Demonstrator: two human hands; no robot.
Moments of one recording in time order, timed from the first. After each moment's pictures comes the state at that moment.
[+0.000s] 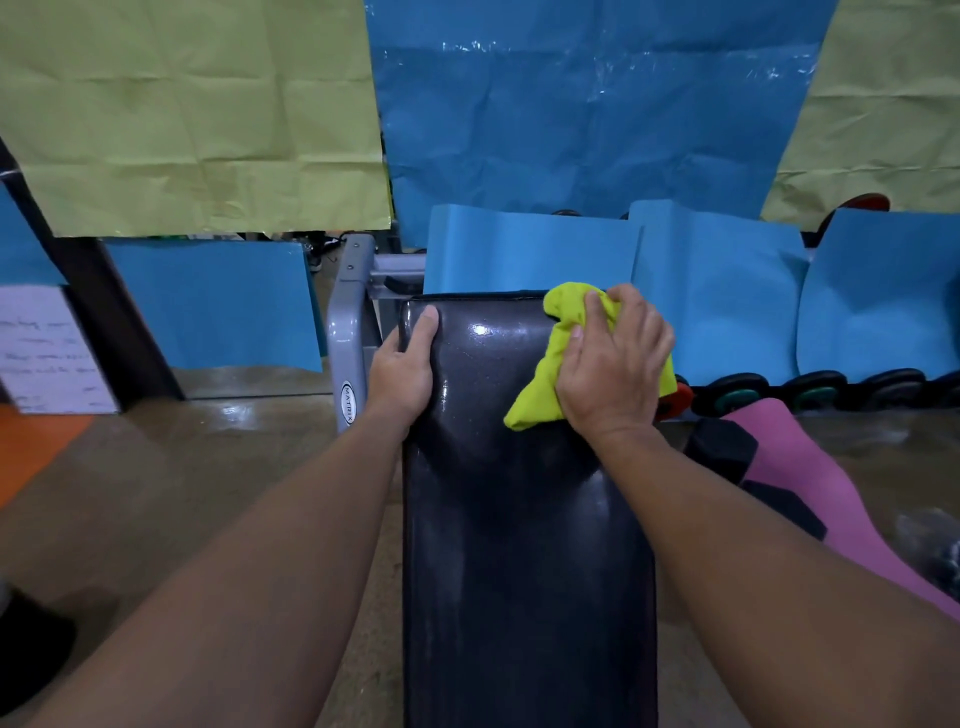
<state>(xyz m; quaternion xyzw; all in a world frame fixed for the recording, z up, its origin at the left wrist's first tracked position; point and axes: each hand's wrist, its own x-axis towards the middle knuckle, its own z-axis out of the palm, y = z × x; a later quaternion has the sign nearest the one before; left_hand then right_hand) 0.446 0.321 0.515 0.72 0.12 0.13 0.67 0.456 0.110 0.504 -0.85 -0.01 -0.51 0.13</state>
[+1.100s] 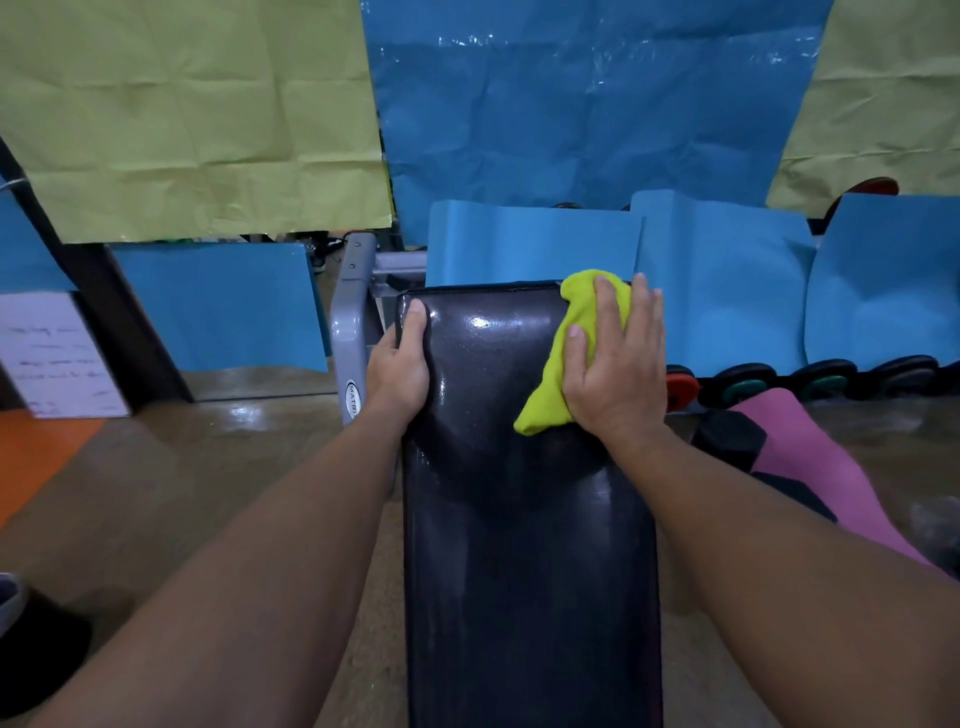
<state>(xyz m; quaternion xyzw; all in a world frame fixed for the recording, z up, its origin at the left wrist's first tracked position) 0.442 0.316 0.514 0.74 0.14 0.15 0.64 0.446 0.097 0.496 -0.88 -0.02 -0.41 0.23</state>
